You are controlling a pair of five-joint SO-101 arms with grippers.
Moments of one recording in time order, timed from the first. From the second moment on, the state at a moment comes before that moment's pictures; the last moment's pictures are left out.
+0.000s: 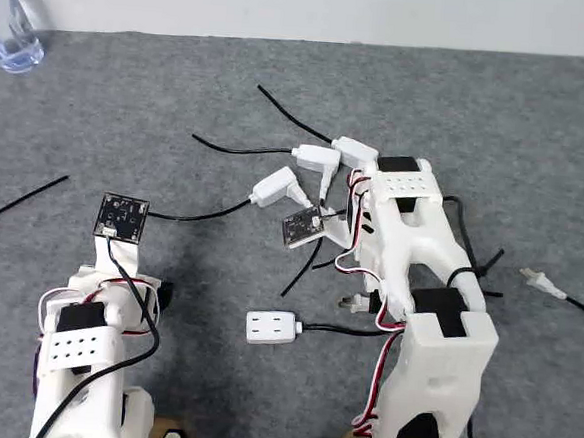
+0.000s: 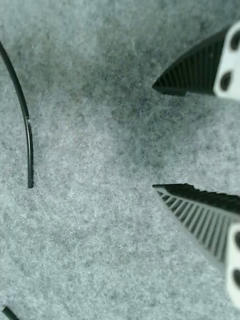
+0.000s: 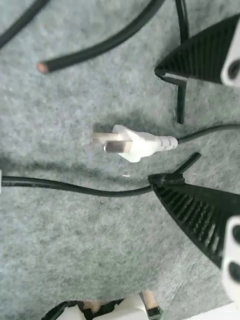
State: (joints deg) left arm -16.5 -48.7 78.9 44.4 -13.8; right arm -9.6 23.7 2.4 93.6 89.2
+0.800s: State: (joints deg) left arm -16.5 -48.7 78.9 44.4 -13.8; right arm -11.3 9.2 21.5 88.4 89.2
